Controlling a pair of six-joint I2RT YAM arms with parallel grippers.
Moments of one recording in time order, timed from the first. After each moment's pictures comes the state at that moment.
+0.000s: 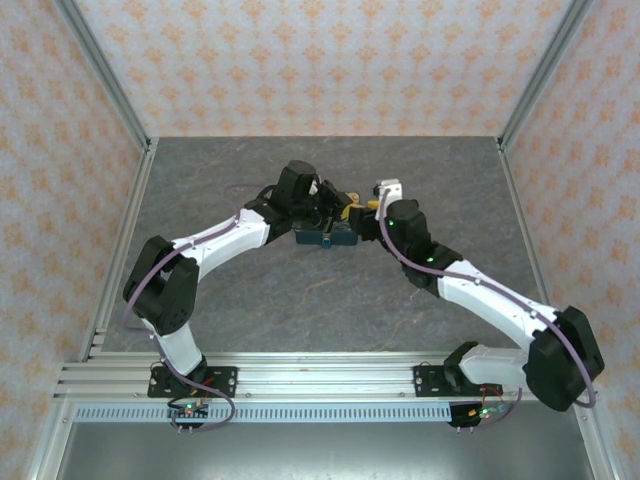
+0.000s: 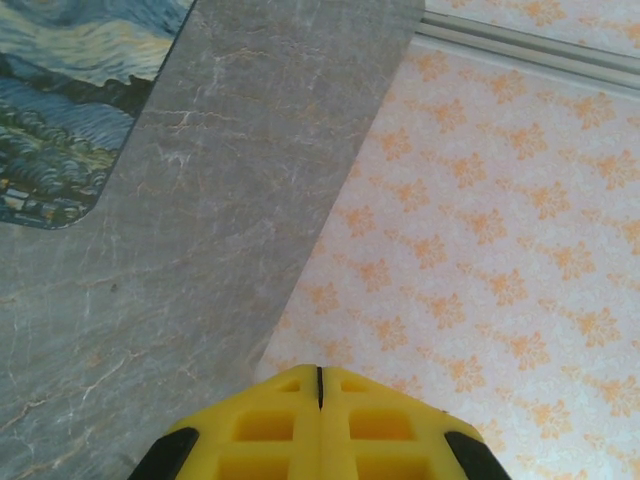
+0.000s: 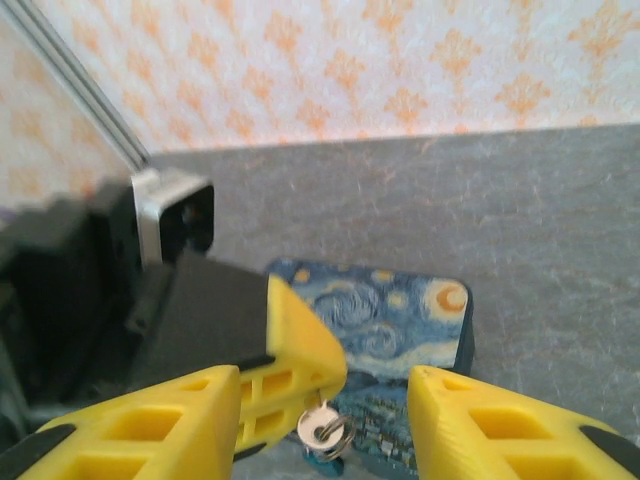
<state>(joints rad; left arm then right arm) -0.57 1.74 1.27 -0.02 0.42 -1.56 0.60 1.16 0.79 0.07 0.10 0.40</state>
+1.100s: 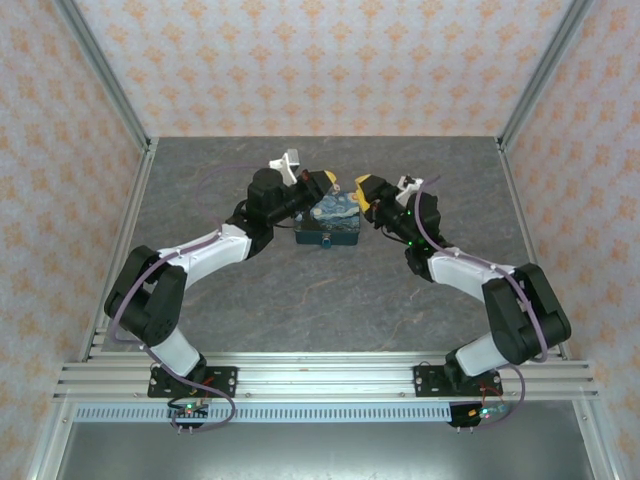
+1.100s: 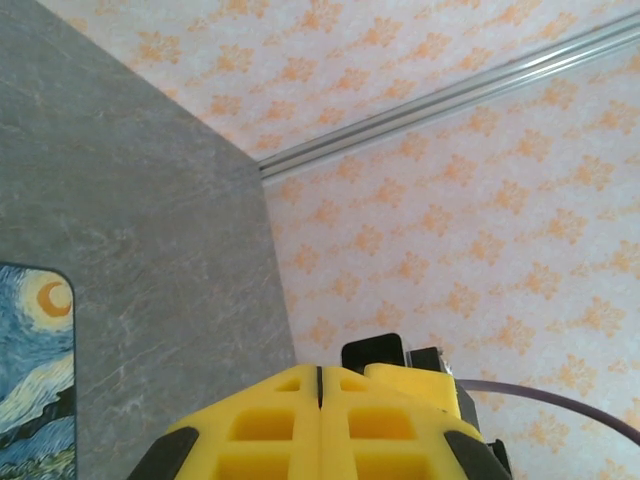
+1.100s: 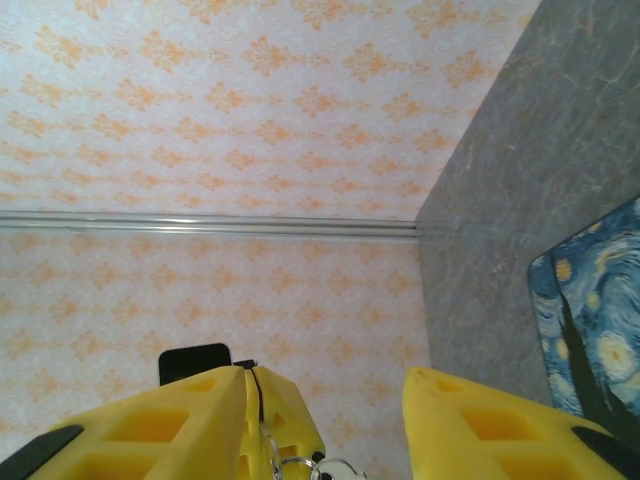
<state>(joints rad) -0.49 1.64 1.01 0.55 0.29 -1.17 0.41 1.50 0.70 0.80 -0.31 1.50</state>
